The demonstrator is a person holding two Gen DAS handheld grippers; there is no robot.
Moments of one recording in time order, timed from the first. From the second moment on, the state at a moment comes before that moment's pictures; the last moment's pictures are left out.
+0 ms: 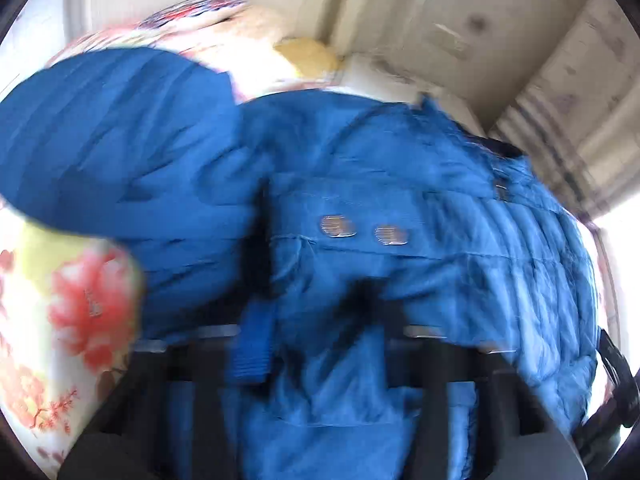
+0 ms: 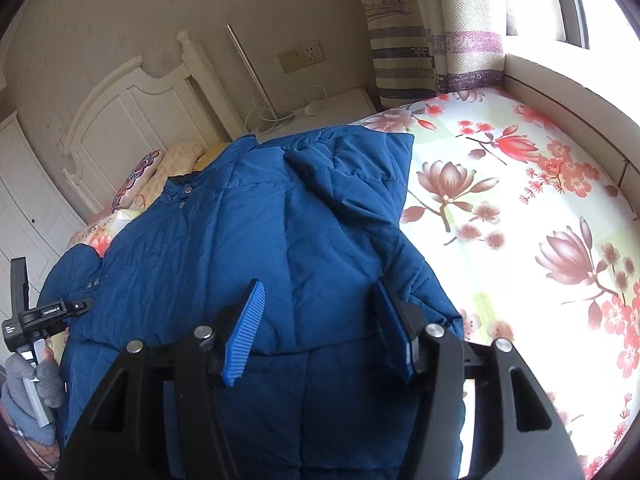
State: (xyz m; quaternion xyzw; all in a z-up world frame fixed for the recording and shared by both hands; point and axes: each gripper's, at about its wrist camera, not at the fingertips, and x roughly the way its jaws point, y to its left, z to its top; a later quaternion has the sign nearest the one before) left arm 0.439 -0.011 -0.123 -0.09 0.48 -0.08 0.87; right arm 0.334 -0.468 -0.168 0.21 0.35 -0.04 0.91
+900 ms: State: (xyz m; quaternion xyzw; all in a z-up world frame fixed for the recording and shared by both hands) left arm 0.406 0.009 -0.131 -0.13 0.41 -0.07 0.90; right arm 0.333 -0.400 -0.164 -0.17 0.39 -0.12 0.90
